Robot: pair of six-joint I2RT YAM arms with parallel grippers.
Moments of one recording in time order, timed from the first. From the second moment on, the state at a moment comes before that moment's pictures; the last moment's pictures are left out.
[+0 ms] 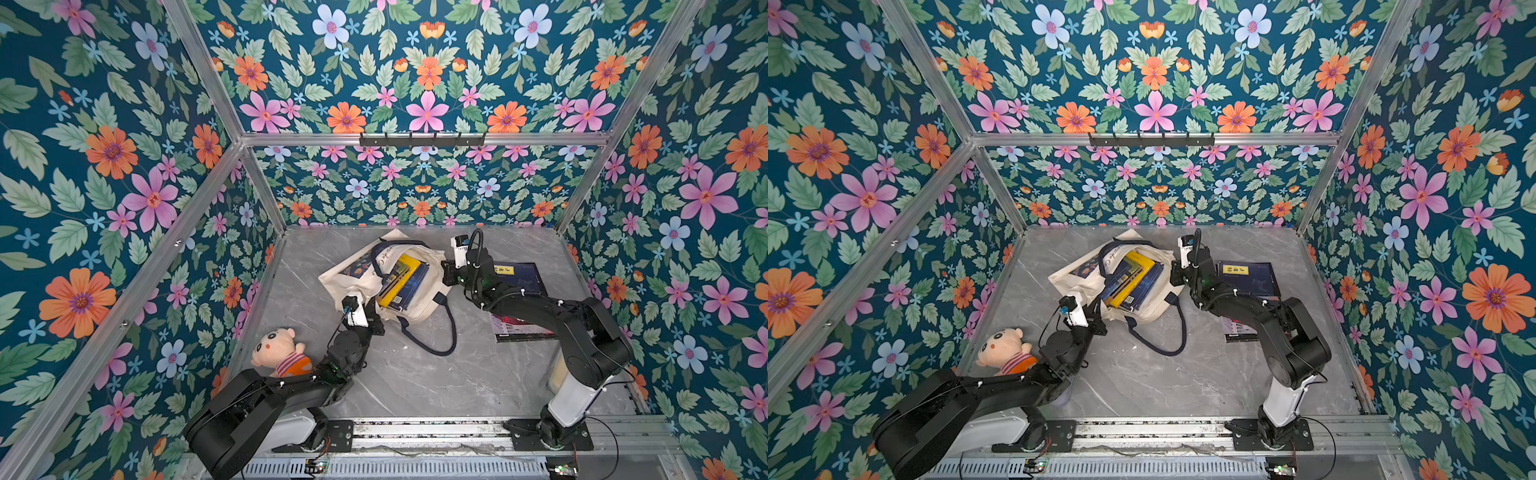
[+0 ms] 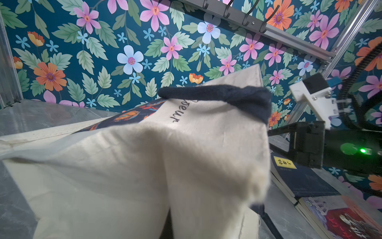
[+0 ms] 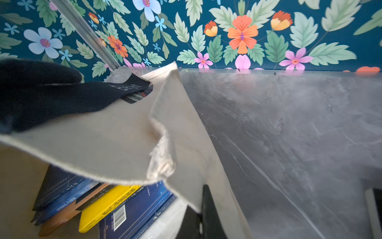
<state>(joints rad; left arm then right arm) -0.74 1.22 0.17 1.09 -0.48 -0.26 0.48 1.72 1.00 0.32 -0.04 0.29</state>
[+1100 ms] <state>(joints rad) -0.74 1.27 0.21 1.07 -0.43 -0.27 0.80 1.15 0.71 -0.01 0.28 0.75</state>
